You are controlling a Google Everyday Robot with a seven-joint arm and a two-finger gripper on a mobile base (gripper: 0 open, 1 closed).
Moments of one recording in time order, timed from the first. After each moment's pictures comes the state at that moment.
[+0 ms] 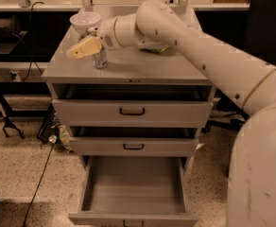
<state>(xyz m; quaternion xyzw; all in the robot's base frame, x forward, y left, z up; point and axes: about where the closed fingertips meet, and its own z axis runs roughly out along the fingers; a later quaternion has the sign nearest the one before) 0.734 0.153 0.923 -0.45 0.67 0.29 0.51</state>
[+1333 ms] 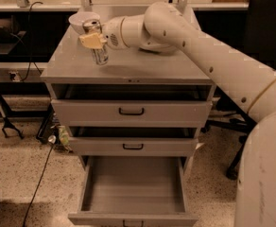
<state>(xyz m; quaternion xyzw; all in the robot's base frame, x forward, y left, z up) 0.734 0.144 0.928 -0.44 0.66 0.31 0.52</state>
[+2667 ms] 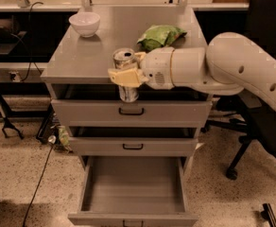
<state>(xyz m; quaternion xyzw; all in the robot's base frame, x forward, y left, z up) 0.560 0.046 0.925 -0.45 0.65 0.34 0.51</state>
